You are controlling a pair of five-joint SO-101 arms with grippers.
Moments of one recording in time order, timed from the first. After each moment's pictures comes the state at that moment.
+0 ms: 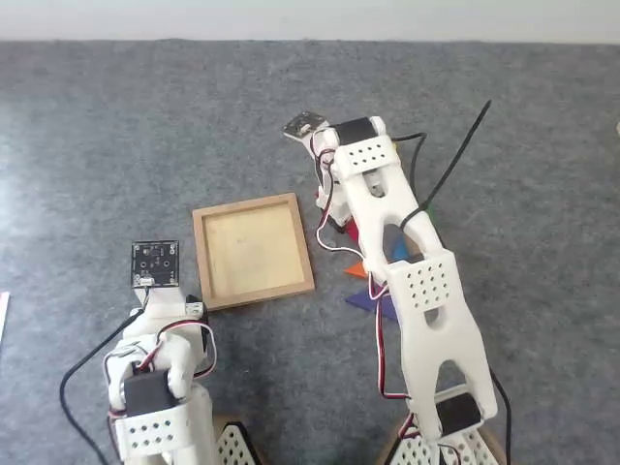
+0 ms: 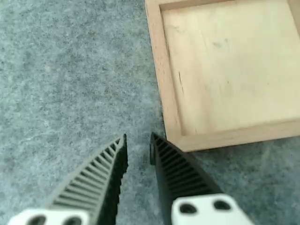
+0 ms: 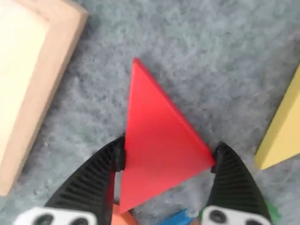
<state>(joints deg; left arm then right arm) -17.8 -103.0 97.1 72.0 -1.5 -23.9 58.2 -52.8 94.8 24.0</state>
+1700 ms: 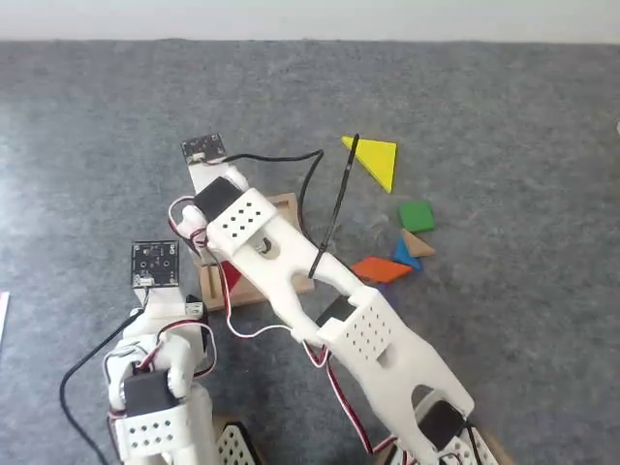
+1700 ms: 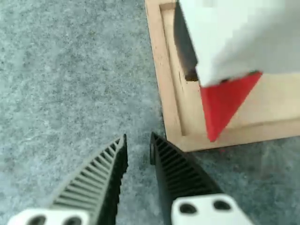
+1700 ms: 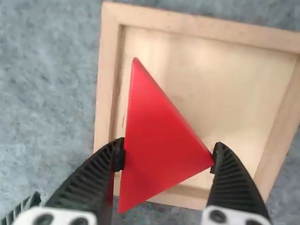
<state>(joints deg) -17.8 -103.0 97.1 72.0 -1.5 -52.8 53.4 -55.6 89.7 -28.6</state>
